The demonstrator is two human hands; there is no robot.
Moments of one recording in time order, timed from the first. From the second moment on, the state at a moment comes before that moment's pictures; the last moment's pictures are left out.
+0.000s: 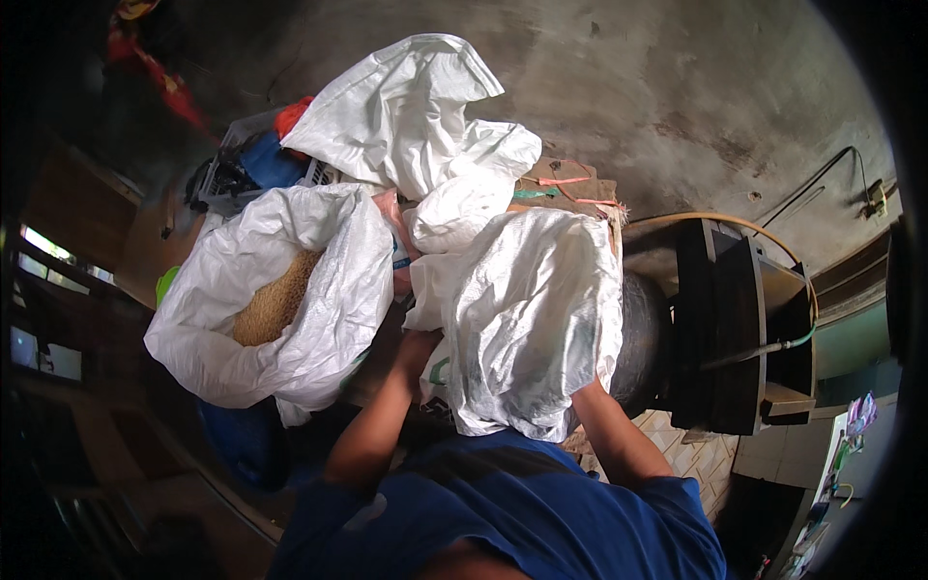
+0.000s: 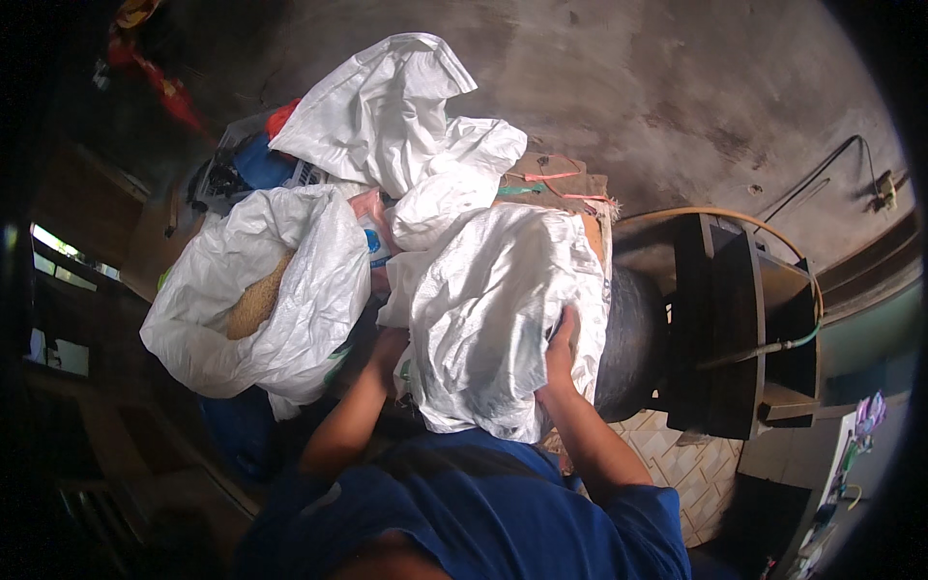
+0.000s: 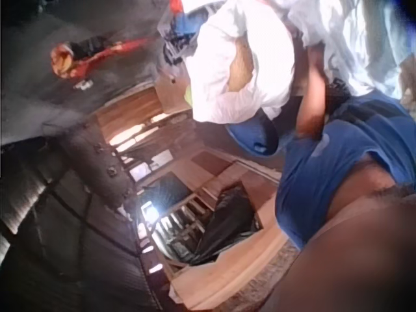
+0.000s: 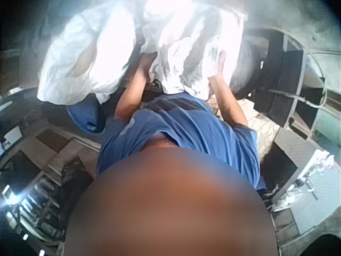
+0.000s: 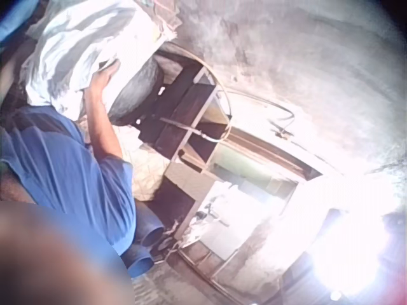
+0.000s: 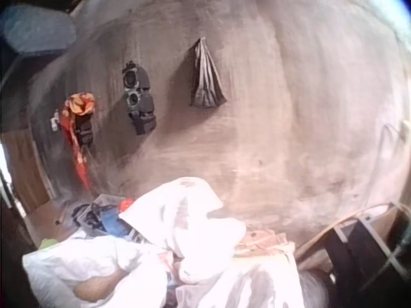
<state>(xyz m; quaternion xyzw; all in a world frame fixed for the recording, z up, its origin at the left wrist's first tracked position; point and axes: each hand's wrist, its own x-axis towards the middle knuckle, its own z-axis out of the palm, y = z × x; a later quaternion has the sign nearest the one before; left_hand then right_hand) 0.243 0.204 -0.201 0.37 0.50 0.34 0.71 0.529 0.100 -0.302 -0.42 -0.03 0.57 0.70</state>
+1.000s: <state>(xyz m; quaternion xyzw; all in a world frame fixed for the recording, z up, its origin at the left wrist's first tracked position) 0.222 0.108 -0.073 0.81 0.34 0.45 0.15 0.526 0.046 -0.174 -0.46 -0.04 0.67 0.58</state>
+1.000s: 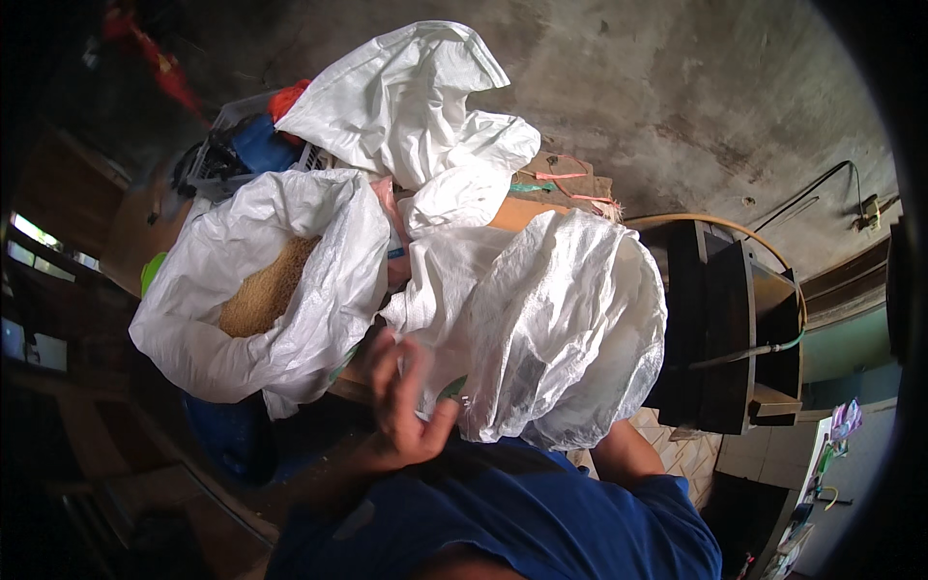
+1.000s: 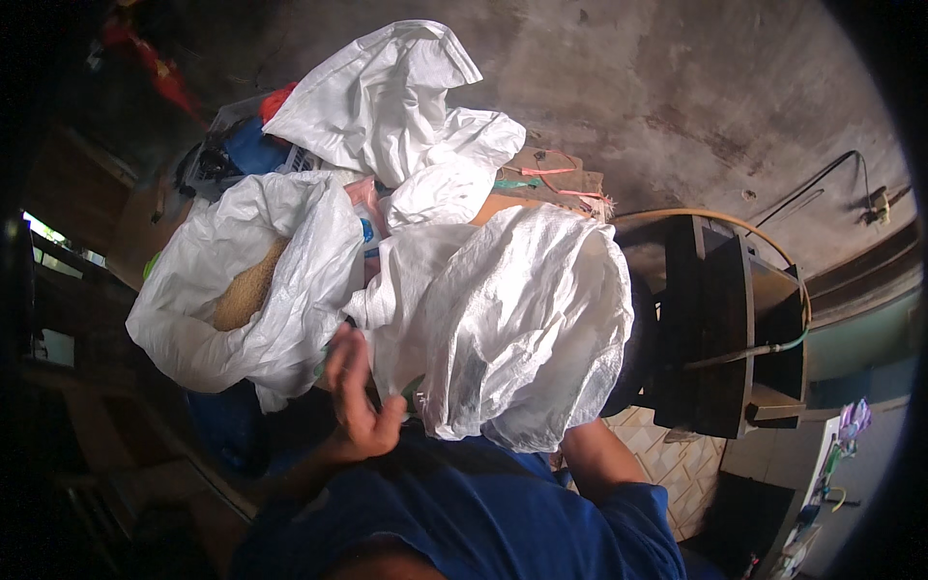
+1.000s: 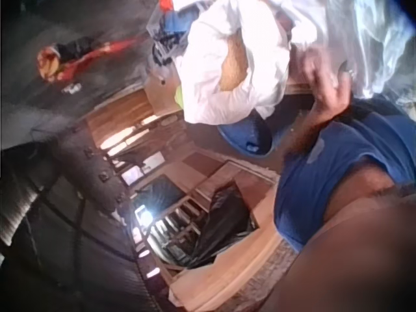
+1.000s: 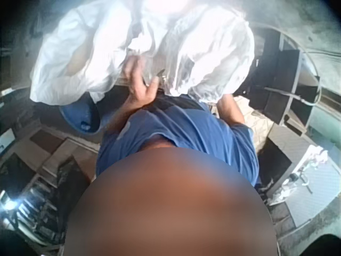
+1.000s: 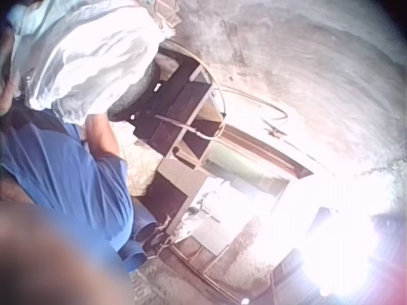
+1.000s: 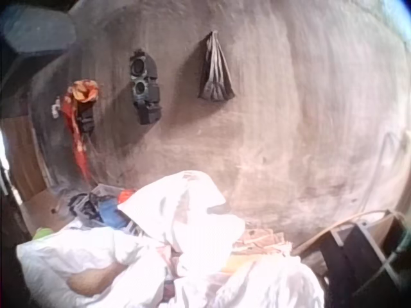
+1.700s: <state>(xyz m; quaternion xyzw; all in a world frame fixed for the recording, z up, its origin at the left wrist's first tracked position) 0.210 0.139 -0.132 0.85 0.46 0.19 0.14 0.534 0.021 -0.082 -0.49 -0.01 0.59 0.64</state>
